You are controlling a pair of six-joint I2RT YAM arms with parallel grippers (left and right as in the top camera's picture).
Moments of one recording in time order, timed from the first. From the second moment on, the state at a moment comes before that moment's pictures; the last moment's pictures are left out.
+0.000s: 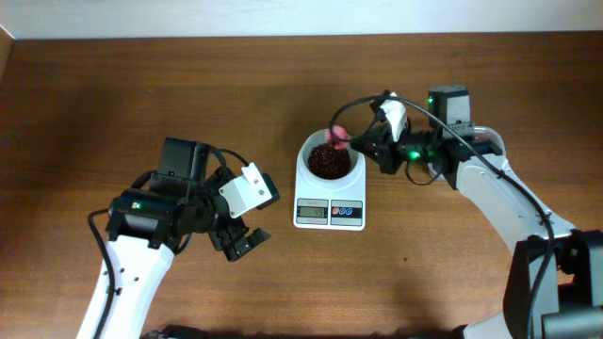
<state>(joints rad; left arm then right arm) -0.19 1.17 1.10 -1.11 0.44 0.81 0.15 1.69 1.08 -0.25 -0.85 -0.30</state>
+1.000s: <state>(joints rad) -0.19 1.17 1.10 -1.11 0.44 0.81 0.16 1.69 1.08 -0.25 -0.90 -0.17</state>
